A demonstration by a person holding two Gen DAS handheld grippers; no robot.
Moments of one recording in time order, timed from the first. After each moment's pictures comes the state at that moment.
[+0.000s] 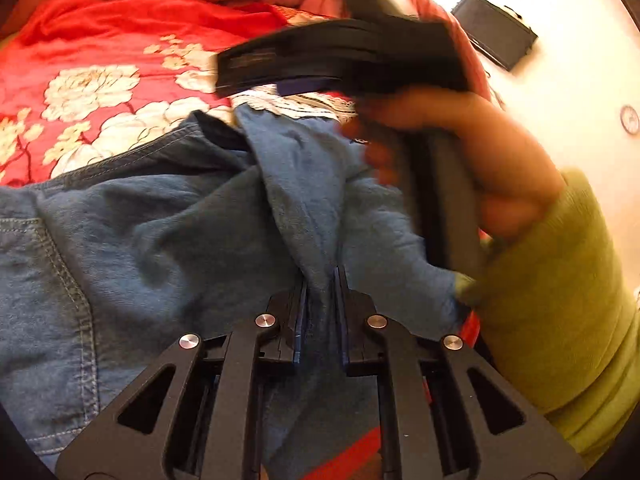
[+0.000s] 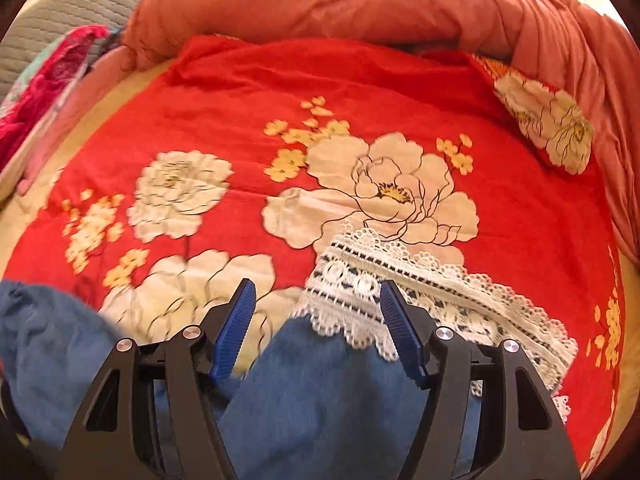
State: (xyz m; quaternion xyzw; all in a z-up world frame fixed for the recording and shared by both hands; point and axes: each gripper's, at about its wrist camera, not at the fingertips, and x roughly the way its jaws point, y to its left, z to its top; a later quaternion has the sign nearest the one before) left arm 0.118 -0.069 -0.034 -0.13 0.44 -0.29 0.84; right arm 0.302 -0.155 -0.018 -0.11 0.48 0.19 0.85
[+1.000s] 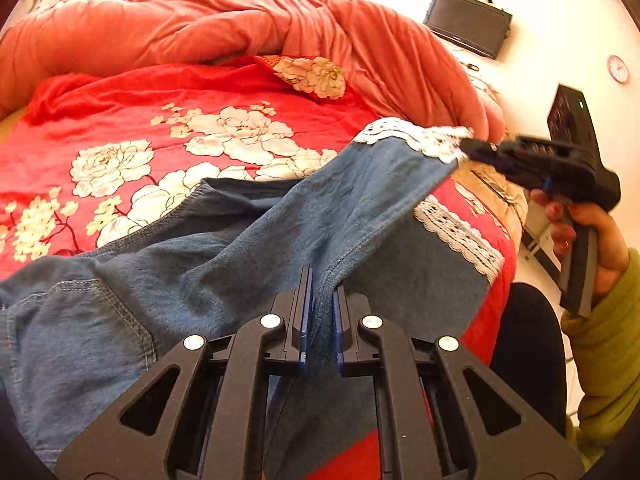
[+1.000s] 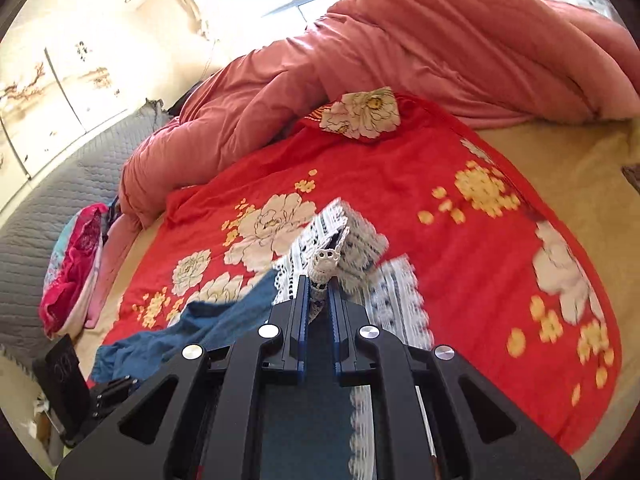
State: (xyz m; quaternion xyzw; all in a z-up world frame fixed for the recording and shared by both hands) left arm 0.097 -0.055 -0.008 -0.05 0.37 -0.28 0.88; right arm 0.151 -0.389 0.051 0.18 0.36 0.14 0.90
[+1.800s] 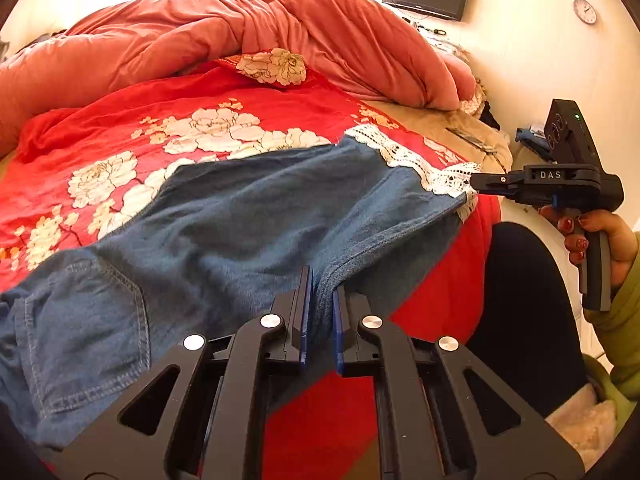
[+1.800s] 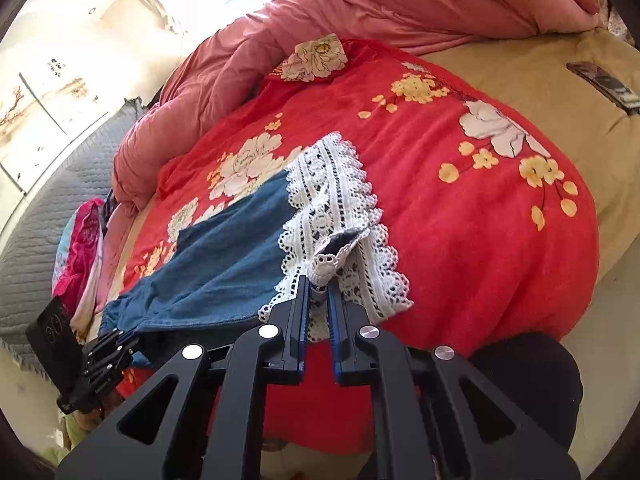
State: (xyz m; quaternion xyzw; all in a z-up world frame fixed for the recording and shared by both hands) left arm 0.055 -0.069 -0.007 0.03 0.37 -0.31 0.88; right arm 0.062 -0.419 0.006 0.23 0.42 0.12 0.87
